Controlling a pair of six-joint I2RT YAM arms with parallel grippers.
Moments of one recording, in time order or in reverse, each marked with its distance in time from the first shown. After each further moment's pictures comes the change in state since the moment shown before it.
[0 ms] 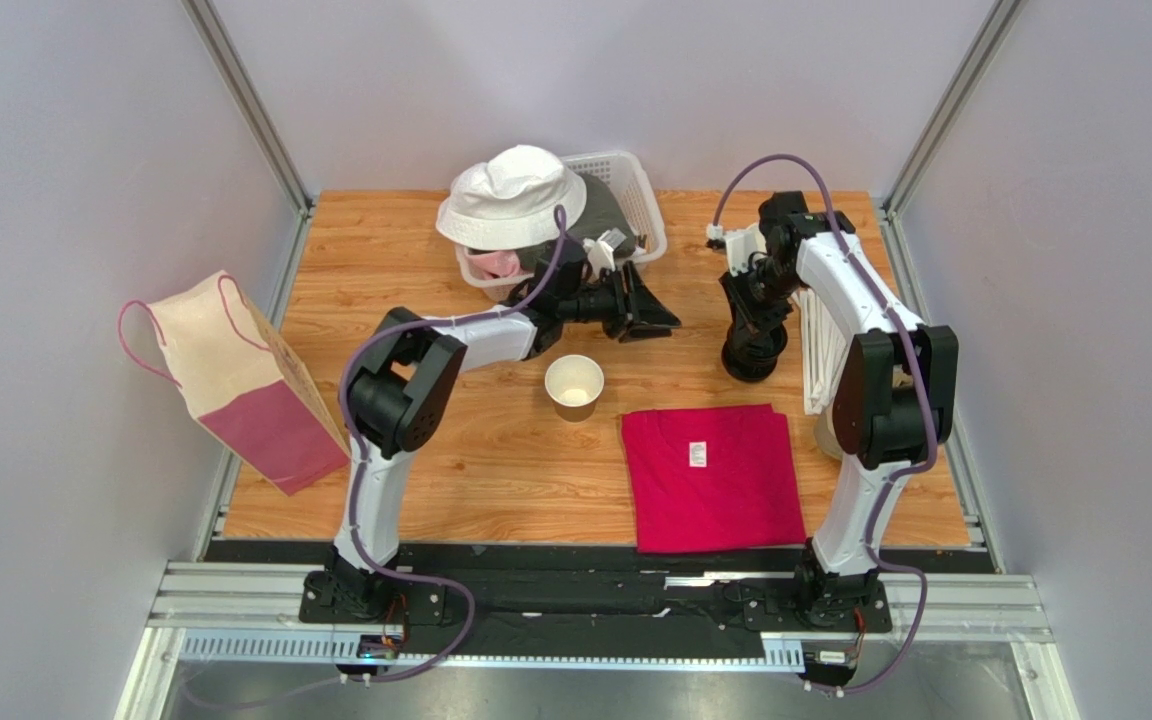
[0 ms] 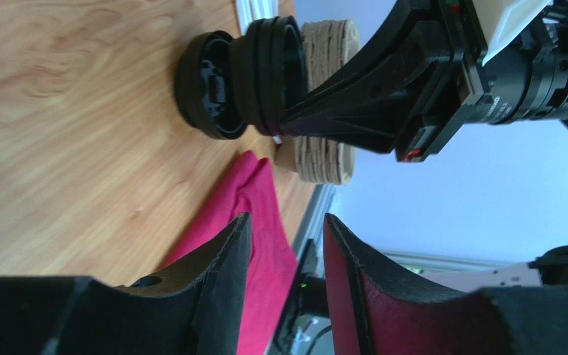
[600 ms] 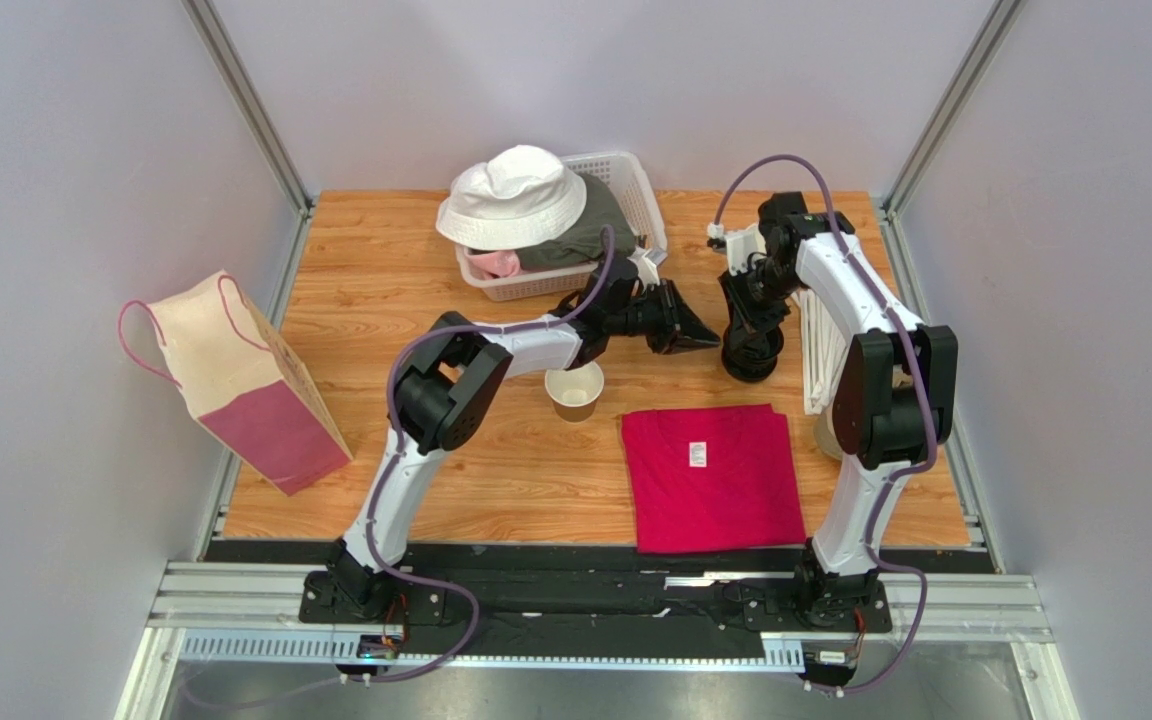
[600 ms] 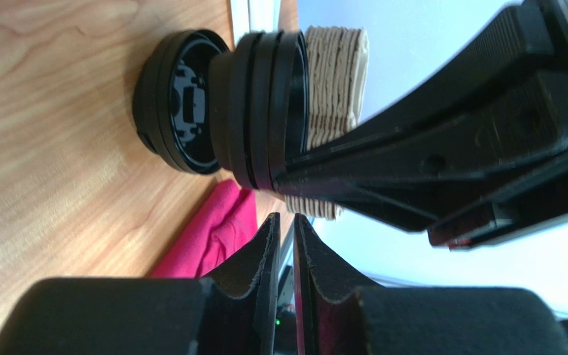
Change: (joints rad) left arm -0.137 0.180 0.188 0.002 -0.122 -0.173; right arm -0.003 0.000 -0.006 0.003 -0.029 0.047
